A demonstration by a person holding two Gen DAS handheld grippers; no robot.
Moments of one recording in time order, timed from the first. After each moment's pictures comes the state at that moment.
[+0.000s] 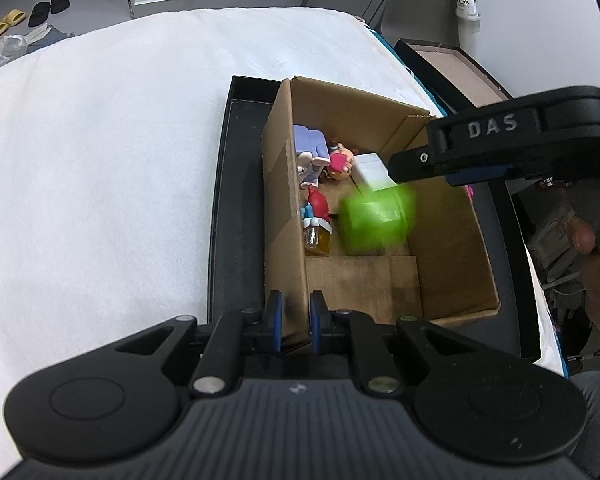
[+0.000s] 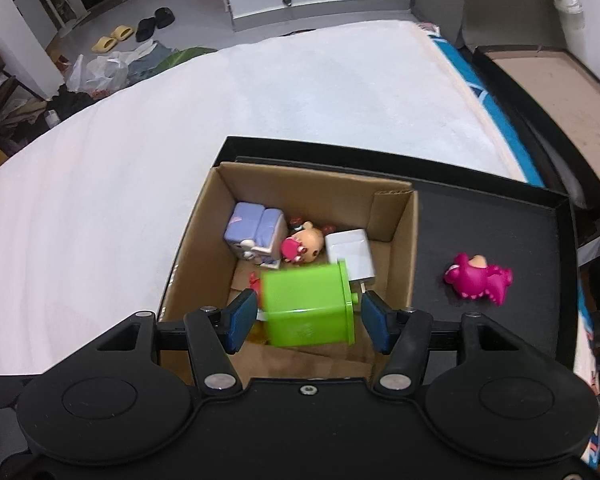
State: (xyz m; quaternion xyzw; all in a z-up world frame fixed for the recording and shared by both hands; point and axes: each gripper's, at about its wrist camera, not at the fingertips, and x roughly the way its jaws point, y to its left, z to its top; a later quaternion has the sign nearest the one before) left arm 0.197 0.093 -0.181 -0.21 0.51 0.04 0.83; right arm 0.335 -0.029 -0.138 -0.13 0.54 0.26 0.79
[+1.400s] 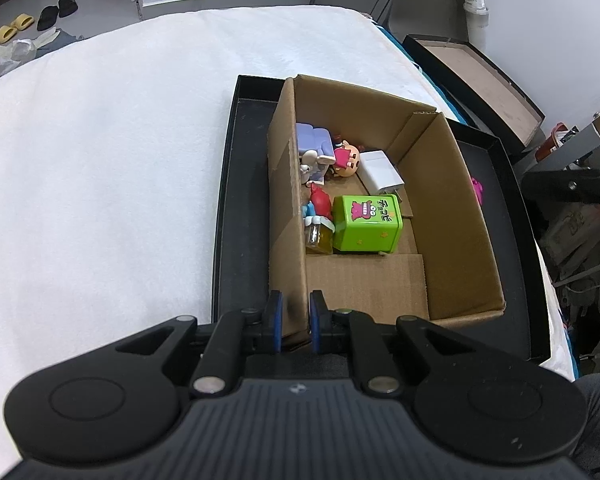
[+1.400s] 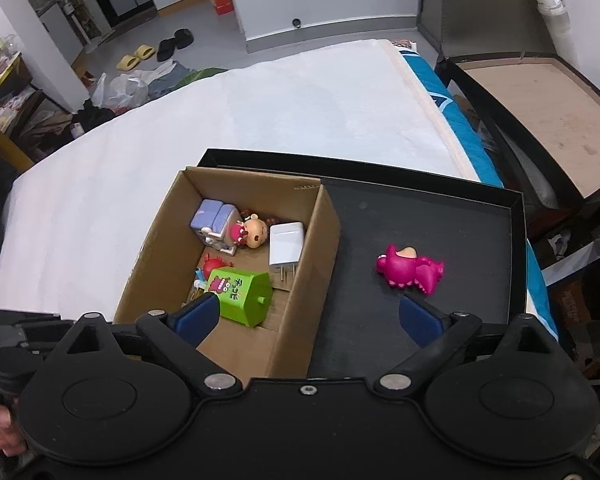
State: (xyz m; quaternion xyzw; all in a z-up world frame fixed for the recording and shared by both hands) left arm 0.200 0.086 -0.179 -0.20 0.52 0.06 0.83; right arm 0.346 -0.125 -0.108 -0.11 0.52 0.30 0.79
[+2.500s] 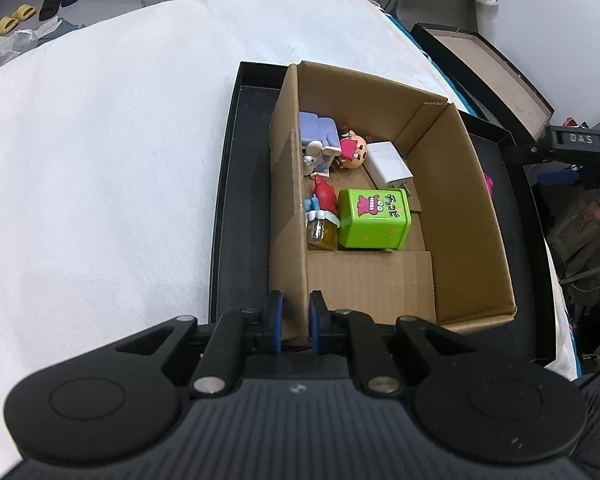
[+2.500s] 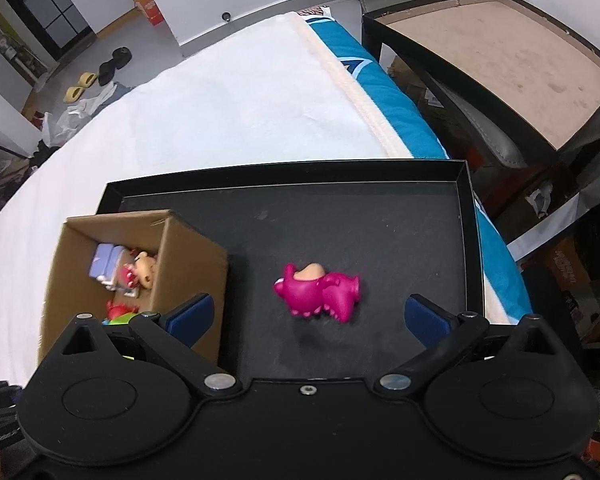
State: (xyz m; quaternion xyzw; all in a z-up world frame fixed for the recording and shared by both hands) left arm 0.211 0.085 -0.189 -0.20 0.54 0.07 0.82; right arm 0.432 -0.171 -0.164 -0.05 0.56 0.23 0.79
